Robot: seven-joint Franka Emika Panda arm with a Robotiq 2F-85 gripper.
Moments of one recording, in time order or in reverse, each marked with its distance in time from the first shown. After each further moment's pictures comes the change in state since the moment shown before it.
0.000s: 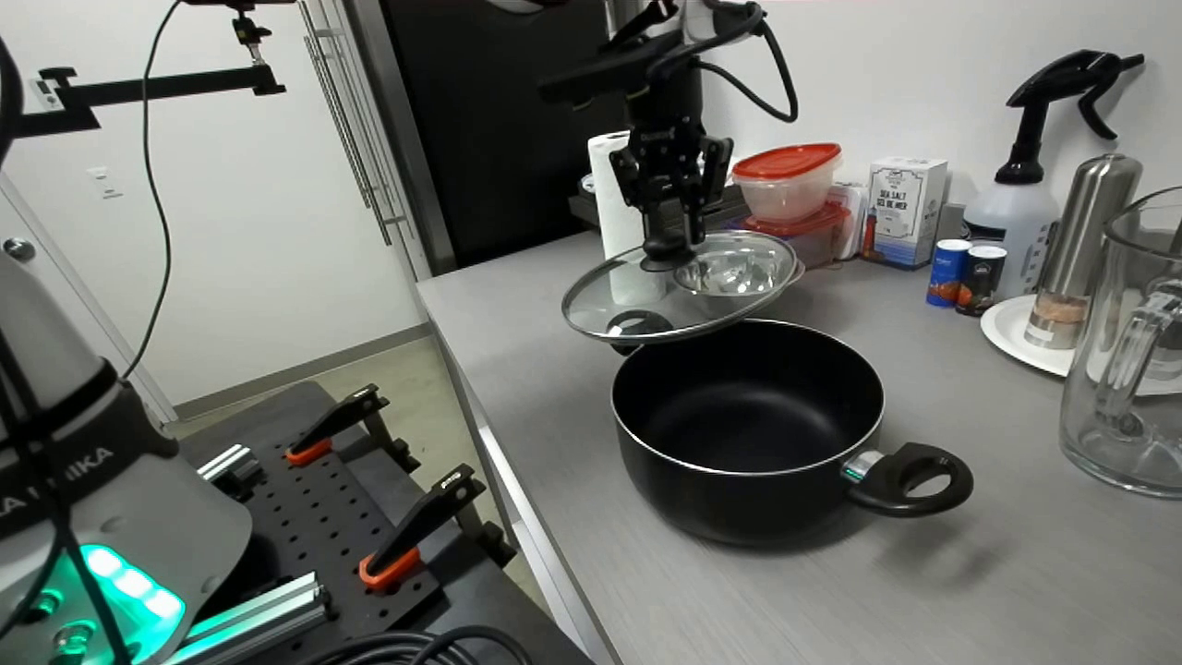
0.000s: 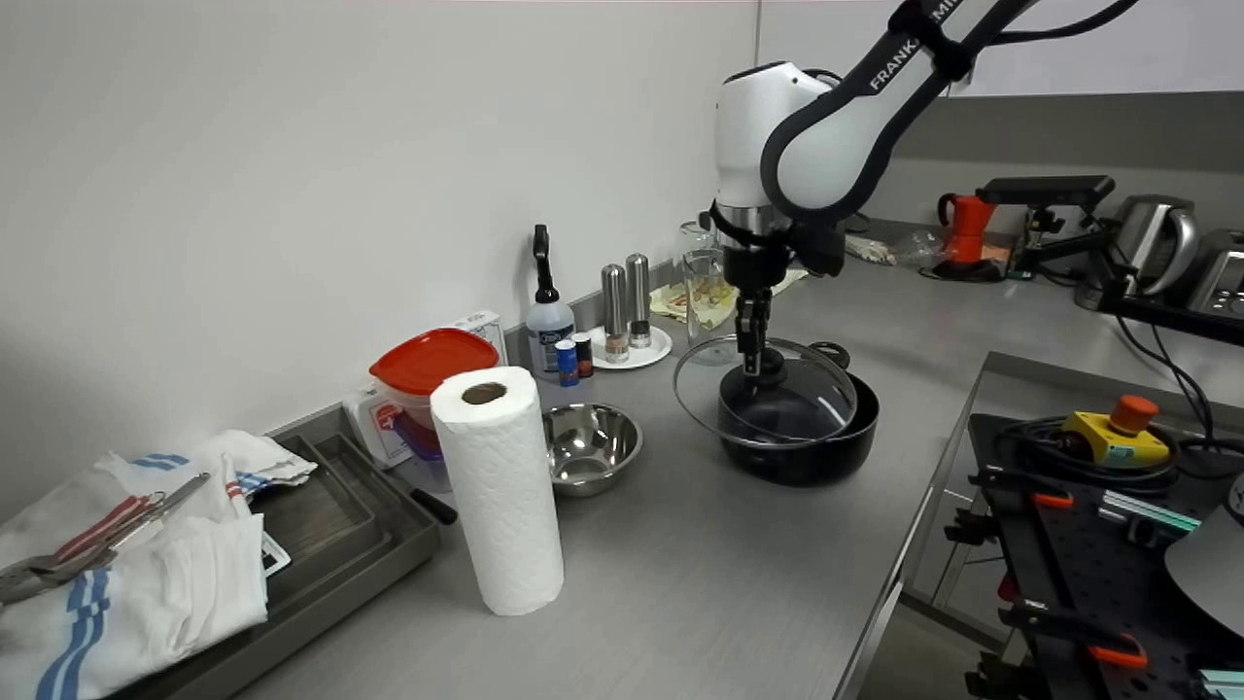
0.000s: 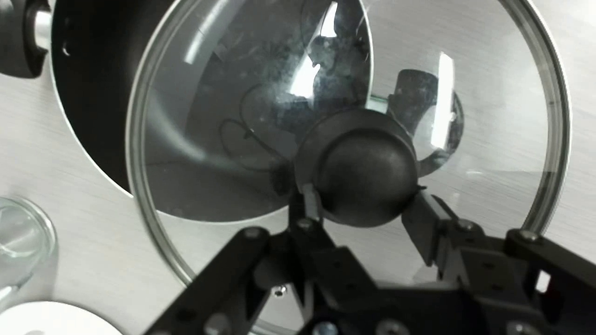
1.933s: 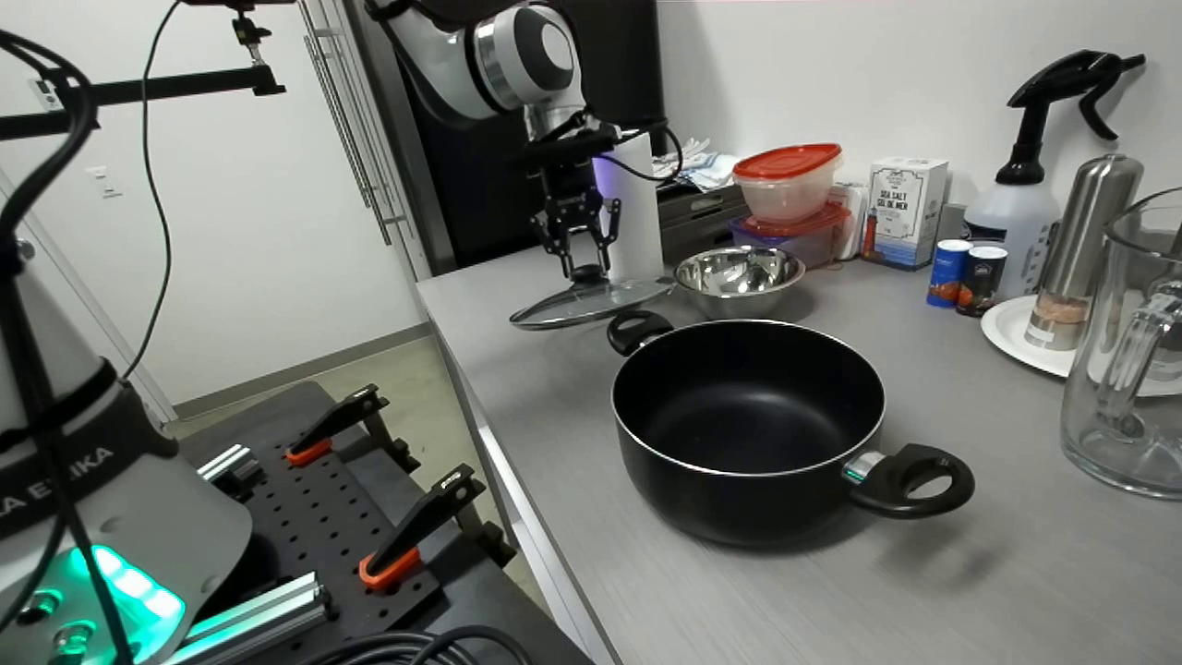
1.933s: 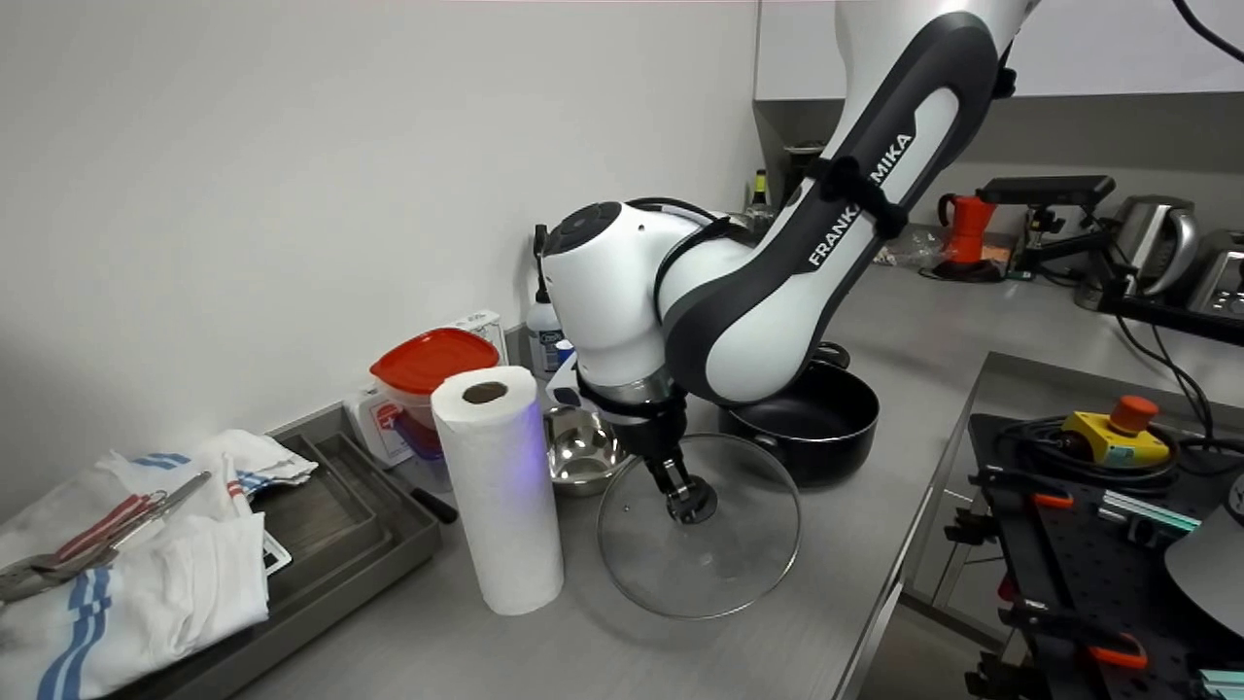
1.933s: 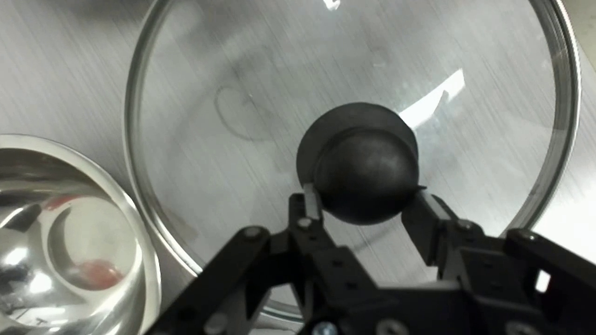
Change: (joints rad) arm 0.237 0.366 0.180 0.309 -0.219 -0.125 -0.105
